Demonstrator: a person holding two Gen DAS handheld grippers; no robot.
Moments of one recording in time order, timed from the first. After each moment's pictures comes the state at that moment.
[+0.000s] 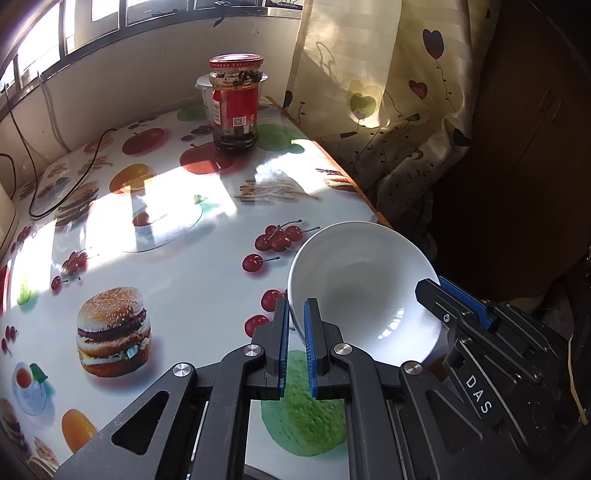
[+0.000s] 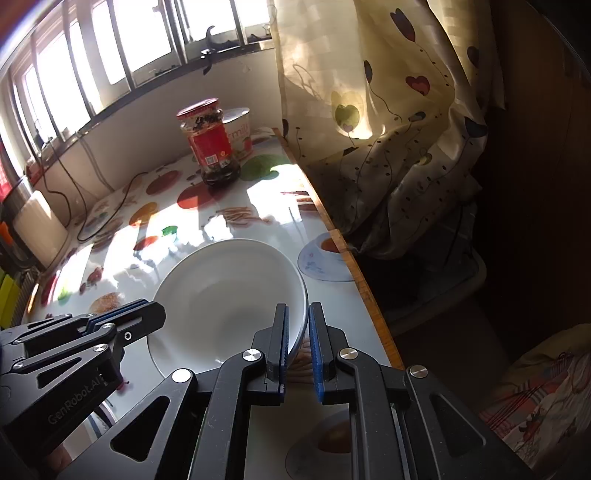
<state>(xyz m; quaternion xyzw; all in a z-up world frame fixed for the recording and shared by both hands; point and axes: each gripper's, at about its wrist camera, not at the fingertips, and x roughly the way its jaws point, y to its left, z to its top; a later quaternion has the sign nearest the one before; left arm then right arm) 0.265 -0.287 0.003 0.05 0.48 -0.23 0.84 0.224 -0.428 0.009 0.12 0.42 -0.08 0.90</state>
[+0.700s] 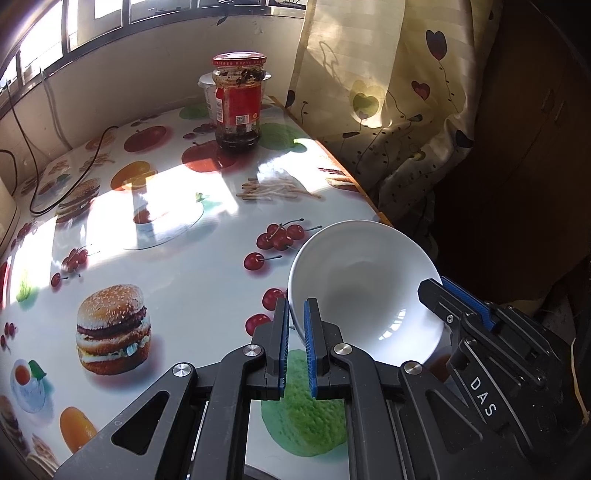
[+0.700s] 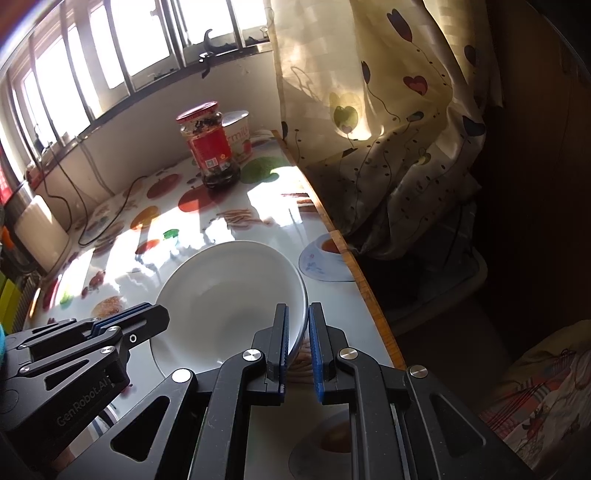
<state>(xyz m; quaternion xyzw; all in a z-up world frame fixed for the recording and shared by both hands) 0.265 -0.286 0.002 0.04 0.48 -0.23 0.84 0.224 -0.429 0.010 0.12 0.42 -0.08 0.90</state>
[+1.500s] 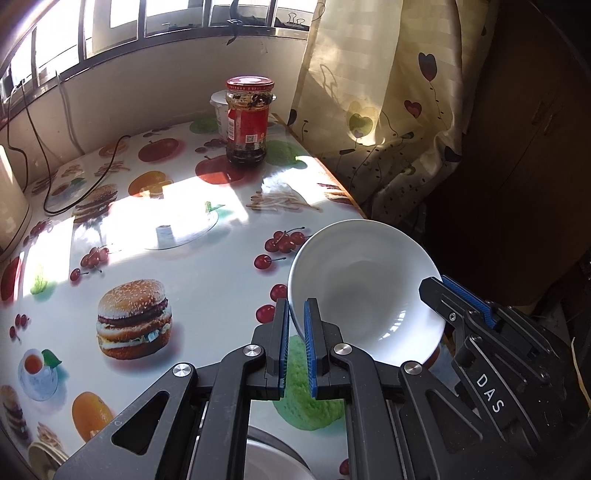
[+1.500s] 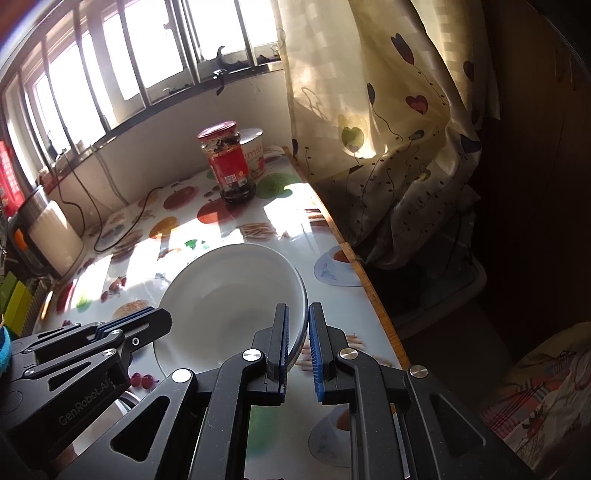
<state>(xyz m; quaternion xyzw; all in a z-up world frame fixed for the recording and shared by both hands) 0.241 -0.264 0.029 0.03 0.46 -0.23 0.86 0.202 -0.409 0.038 0.12 0.39 -0.07 0.91</state>
